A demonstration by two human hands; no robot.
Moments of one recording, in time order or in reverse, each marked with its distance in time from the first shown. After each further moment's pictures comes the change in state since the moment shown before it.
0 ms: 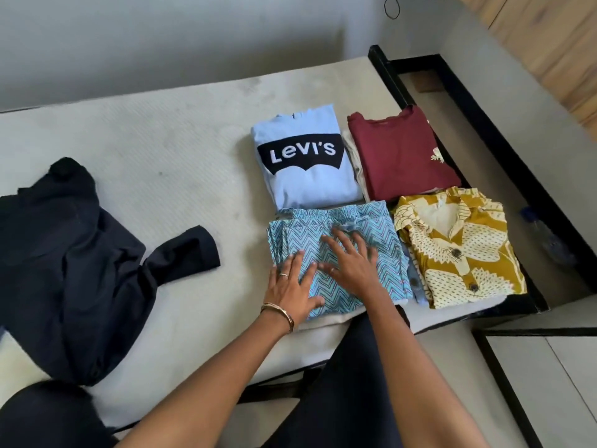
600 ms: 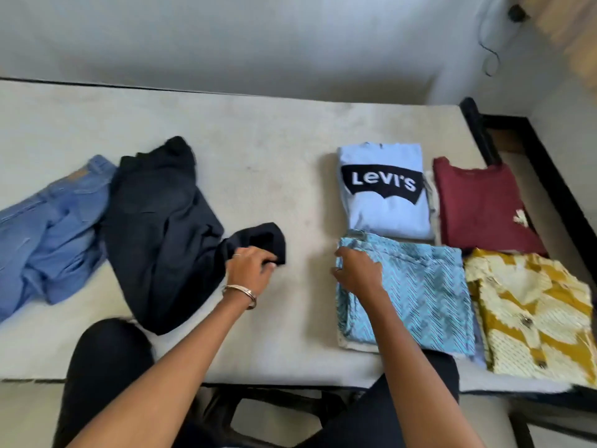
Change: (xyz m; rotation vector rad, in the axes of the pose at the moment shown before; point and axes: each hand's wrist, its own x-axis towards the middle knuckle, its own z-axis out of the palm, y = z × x) left_hand -0.082 -0.171 -0.036 -0.482 0.470 -0.504; right_hand 0.025 -0.153 -0.028 -0.059 -0.070 0.041
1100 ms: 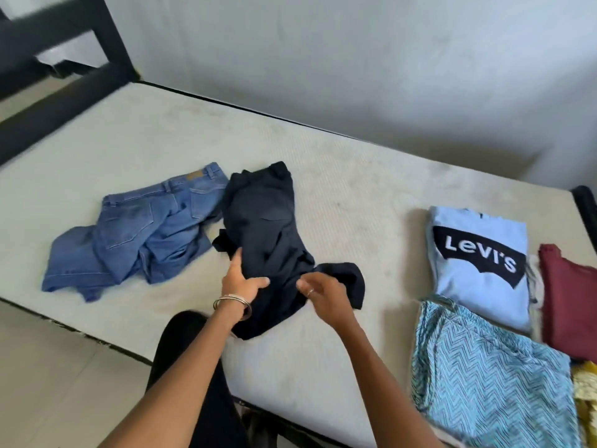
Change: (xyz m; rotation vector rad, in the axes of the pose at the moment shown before) left_hand -0.013 -0.125 -0.105 -0.689 0.213 -0.690; right_hand -0.013 -0.196 0.053 0.647 -0.197 -0.381
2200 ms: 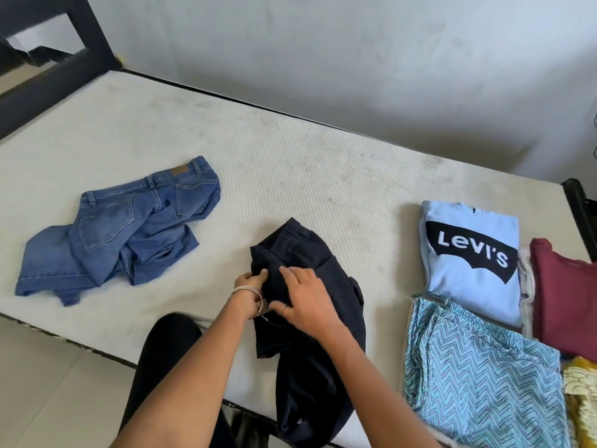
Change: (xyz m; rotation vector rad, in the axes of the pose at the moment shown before) left_hand 0.015 0.002 0.050 -0.497 -0.074 -0.509; right_hand 0.007 0.002 0.021 -0.711 0.027 -0.384
